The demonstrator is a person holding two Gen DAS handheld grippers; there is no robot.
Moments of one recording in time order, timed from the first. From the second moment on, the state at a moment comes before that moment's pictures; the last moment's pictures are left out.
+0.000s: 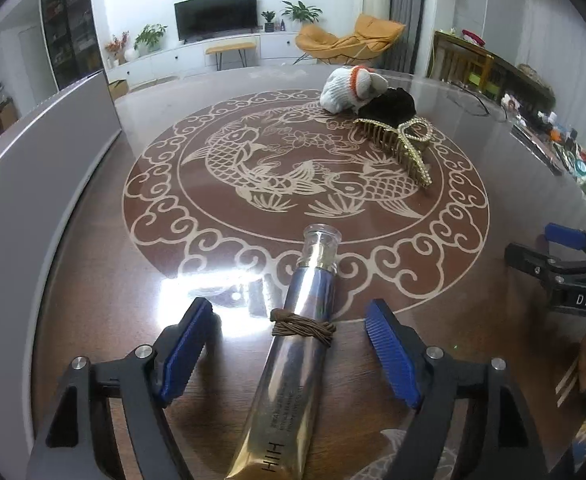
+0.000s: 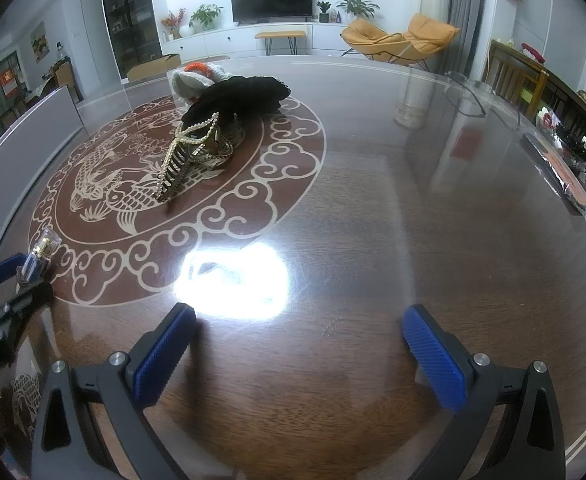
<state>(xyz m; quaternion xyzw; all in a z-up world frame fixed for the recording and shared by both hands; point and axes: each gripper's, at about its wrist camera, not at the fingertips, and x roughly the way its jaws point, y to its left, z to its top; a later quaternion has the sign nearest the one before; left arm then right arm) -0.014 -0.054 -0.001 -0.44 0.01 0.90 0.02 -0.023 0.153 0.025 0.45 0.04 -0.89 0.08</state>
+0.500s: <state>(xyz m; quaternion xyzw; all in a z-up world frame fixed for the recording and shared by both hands) -0.016 -0.051 -0.004 -0.45 0.02 0.89 0.03 -0.024 0.153 0.025 0.45 0.04 -0.89 0.08</state>
